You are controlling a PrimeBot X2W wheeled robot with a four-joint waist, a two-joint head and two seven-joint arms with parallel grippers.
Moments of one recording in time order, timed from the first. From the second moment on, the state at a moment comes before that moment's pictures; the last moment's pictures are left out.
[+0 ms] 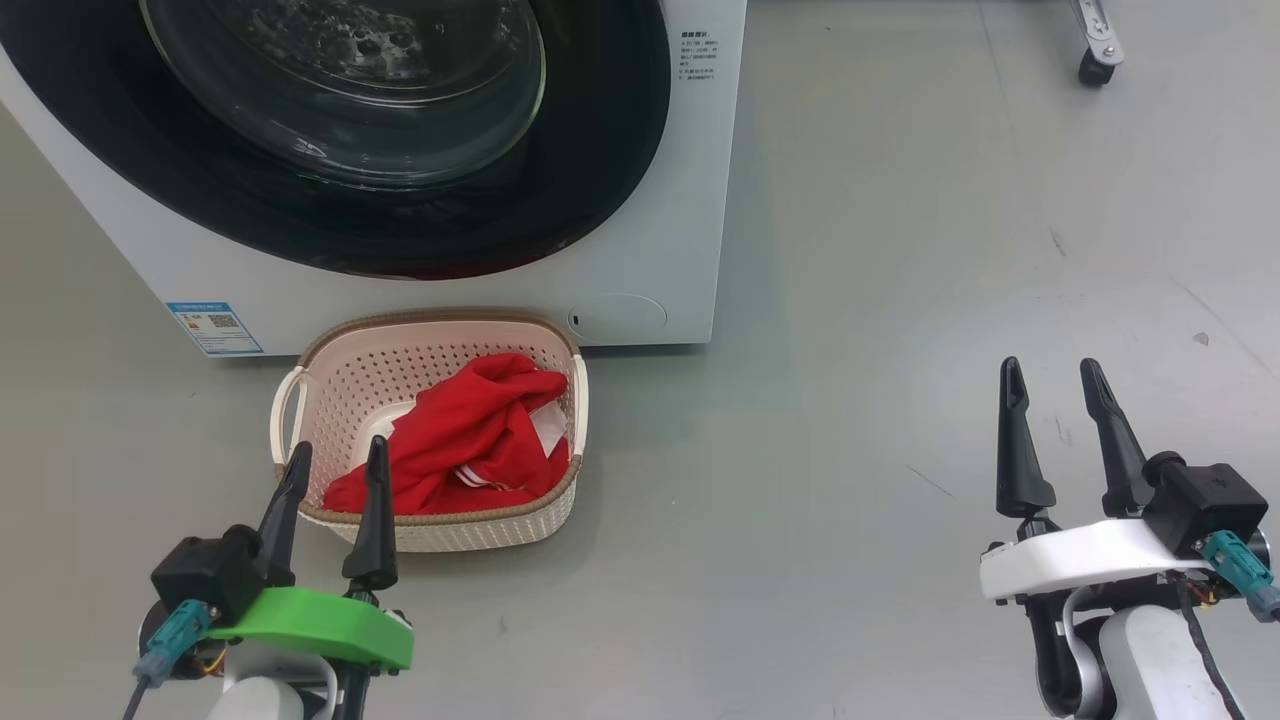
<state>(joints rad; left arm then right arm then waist) -0.12 0.03 -0.14 0.27 -0.46 -0.12 -0.25 -0.07 -0.10 0.14 0.09 0.38 0.04 -0.25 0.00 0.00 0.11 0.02</state>
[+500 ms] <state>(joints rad) -0.10 0.02 -0.14 0.32 -0.46 -0.12 -0.25 -0.04 -0.08 0.14 0.14 0.37 0.04 -0.25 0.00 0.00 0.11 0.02</state>
